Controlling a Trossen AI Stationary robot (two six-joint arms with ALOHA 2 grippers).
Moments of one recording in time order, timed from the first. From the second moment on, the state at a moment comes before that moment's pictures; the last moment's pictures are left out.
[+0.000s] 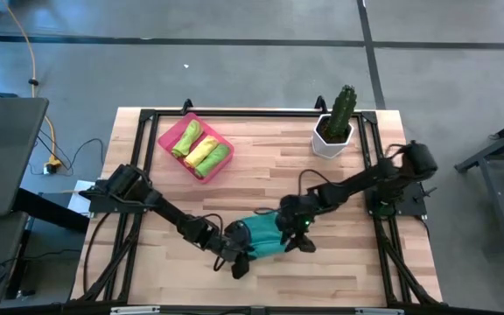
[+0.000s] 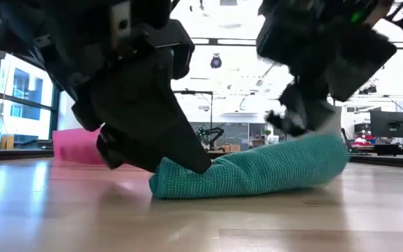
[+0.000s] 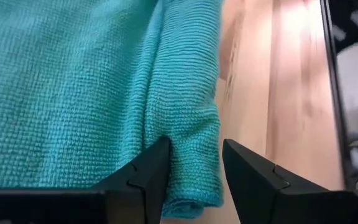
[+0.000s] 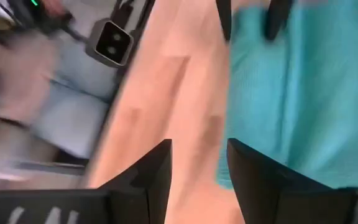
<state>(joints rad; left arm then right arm) -0.40 2.02 0.97 0.26 -0.22 -0.83 0.23 1.70 0.84 0.05 -0.58 0.27</state>
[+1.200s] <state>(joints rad) -0.32 2.01 0.97 0.25 -0.06 -1.12 0.68 1.78 0.84 0.08 0.47 -0.05</state>
